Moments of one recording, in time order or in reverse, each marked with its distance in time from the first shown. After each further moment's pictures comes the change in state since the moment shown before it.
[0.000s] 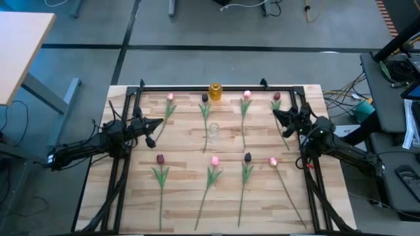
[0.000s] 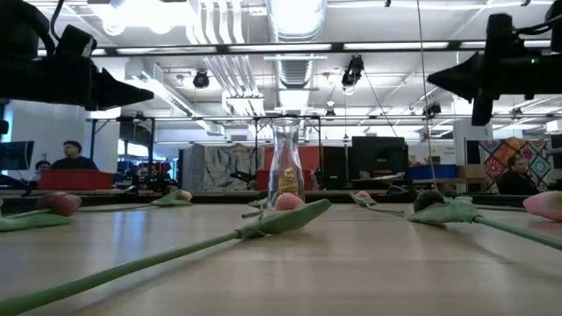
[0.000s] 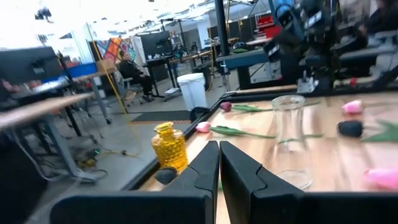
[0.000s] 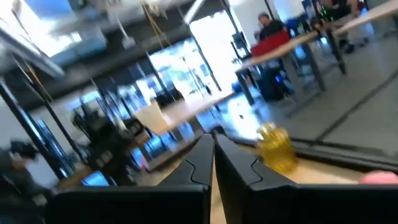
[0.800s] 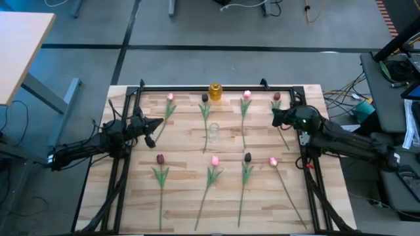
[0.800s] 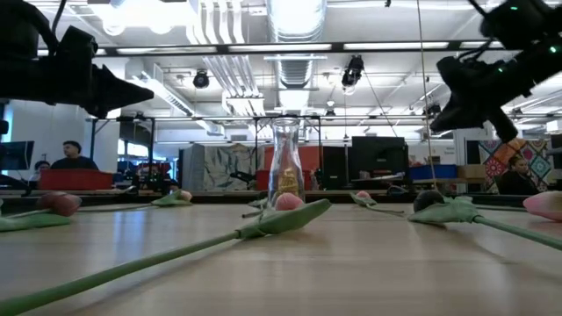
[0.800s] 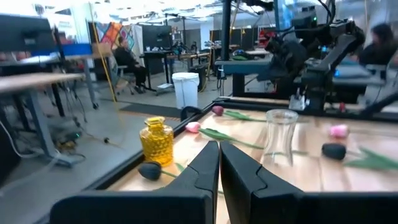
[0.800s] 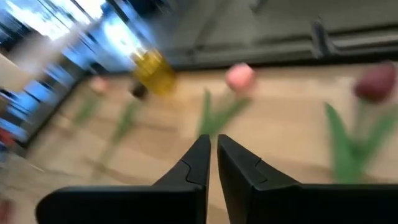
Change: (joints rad) left arm -0.001 0.000 0.000 0.007 0.003 -0.229; right arm -0.001 0.569 0.324 -0.556 0.279 0.227
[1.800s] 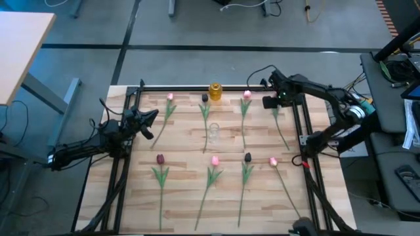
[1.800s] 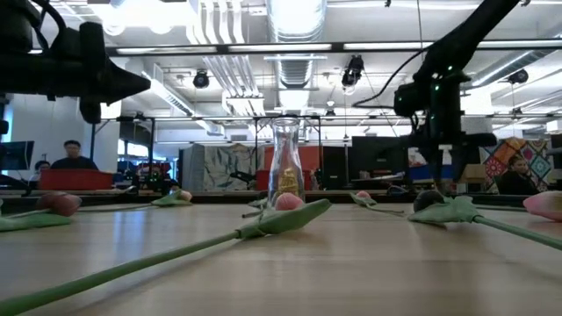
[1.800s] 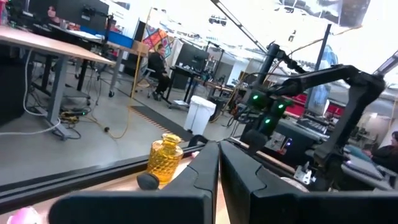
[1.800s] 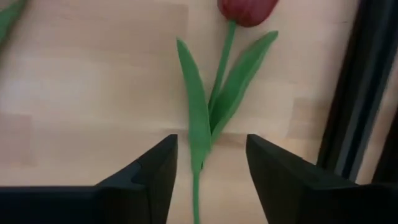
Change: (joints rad) left arm 0.001 0.000 0.001 0.118 -0.177 -0.330; right arm -0.513 0.996 0.624 -0.527 -0.238 -0.250
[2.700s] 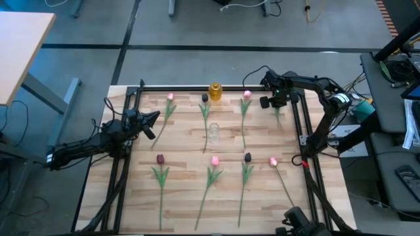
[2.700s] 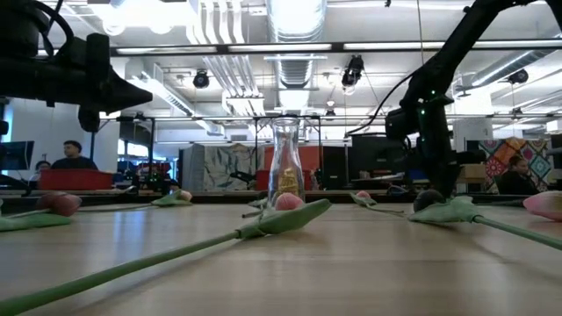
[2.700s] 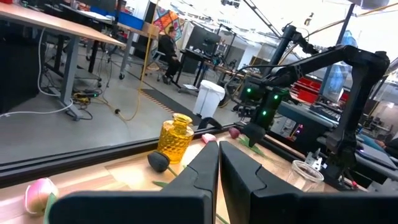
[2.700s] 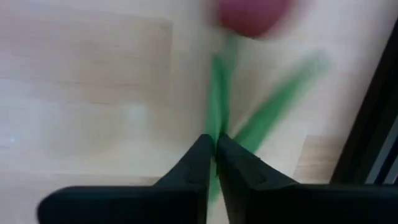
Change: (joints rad) left arm 0.000 0.033 0.000 -0.060 -0.028 -0.033; right arm -0.029 0.190 0.079 0.026 0.027 -0.037
